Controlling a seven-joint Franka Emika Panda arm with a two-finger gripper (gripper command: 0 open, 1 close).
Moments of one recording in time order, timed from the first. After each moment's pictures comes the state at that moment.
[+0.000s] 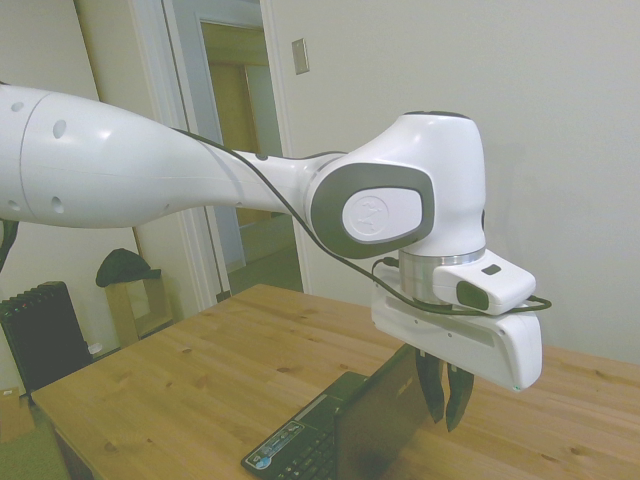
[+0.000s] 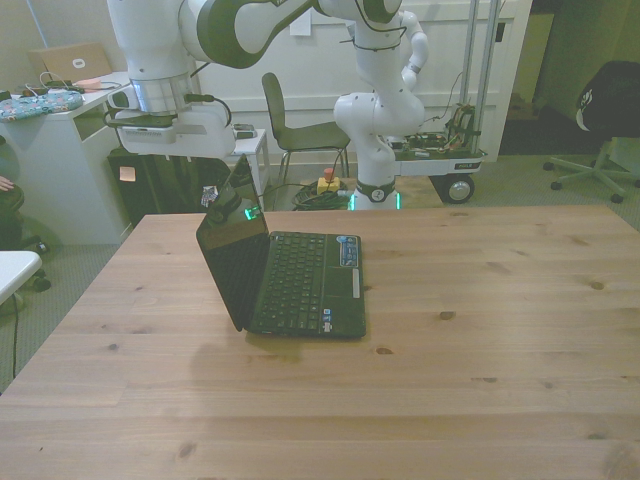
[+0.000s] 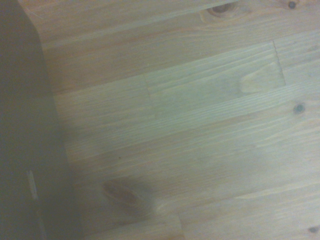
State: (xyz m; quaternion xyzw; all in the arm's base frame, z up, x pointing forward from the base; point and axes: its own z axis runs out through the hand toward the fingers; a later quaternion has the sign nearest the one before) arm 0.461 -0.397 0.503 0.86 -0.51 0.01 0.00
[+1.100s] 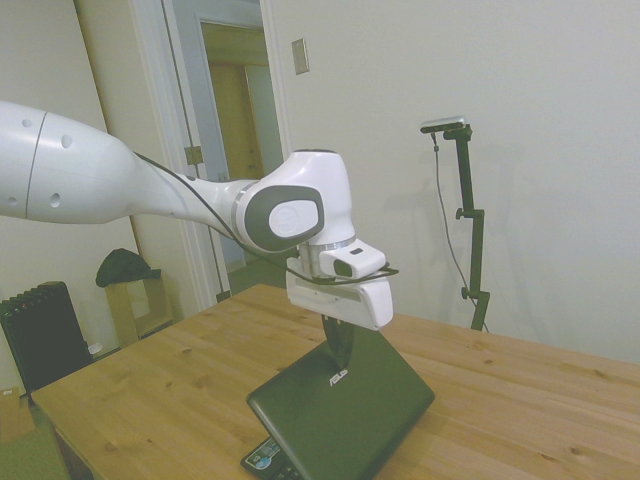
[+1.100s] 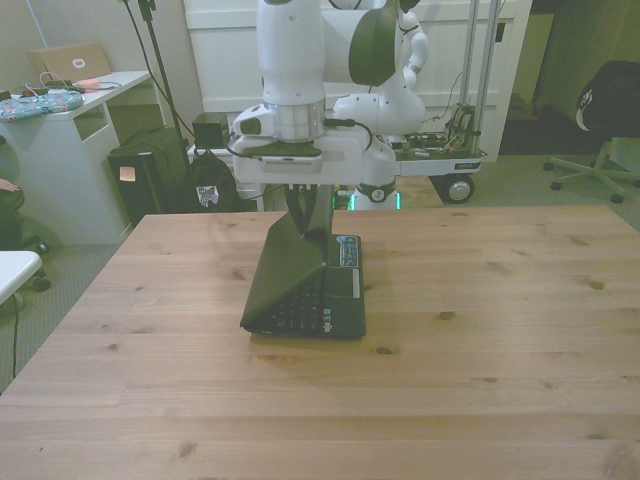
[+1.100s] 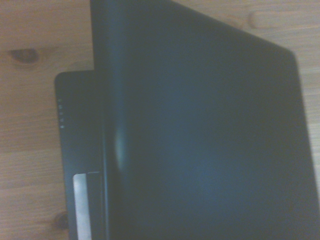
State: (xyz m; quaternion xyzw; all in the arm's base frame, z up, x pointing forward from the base) arm 0.532 -0.183 0.460 0.90 -0.45 0.01 0.01
